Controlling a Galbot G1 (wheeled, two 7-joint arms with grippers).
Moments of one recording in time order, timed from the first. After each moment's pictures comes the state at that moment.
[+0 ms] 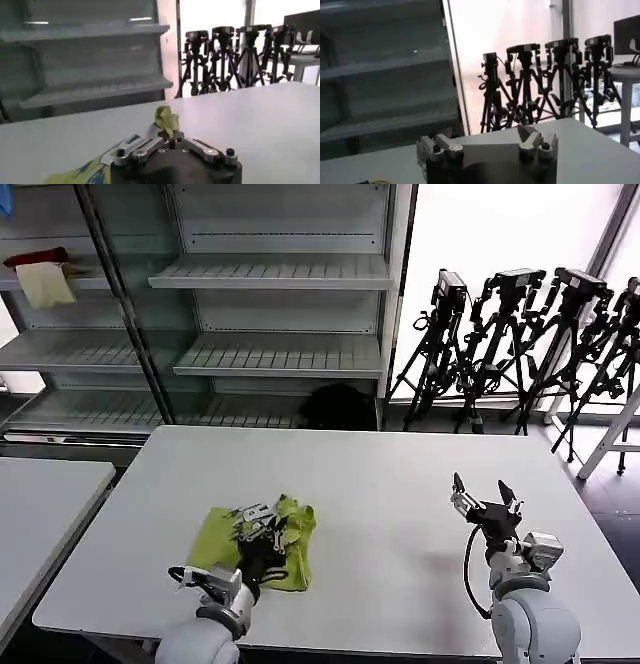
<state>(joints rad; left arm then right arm) 1.33 -1.35 -0.26 -2.11 -0.09 0.50 -0.01 -1.26 1.44 0.67 2.13 0.32 -0.47 0.11</state>
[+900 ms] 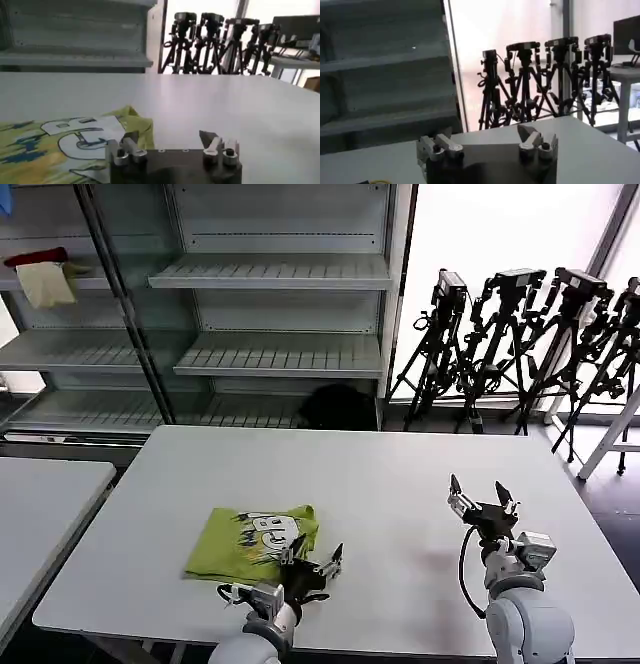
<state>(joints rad) 1.33 -1.42 -0.14 -2.02 -0.18 0.46 -0.09 -1.25 1.45 0.66 2.11 0.29 -0.47 0.11</state>
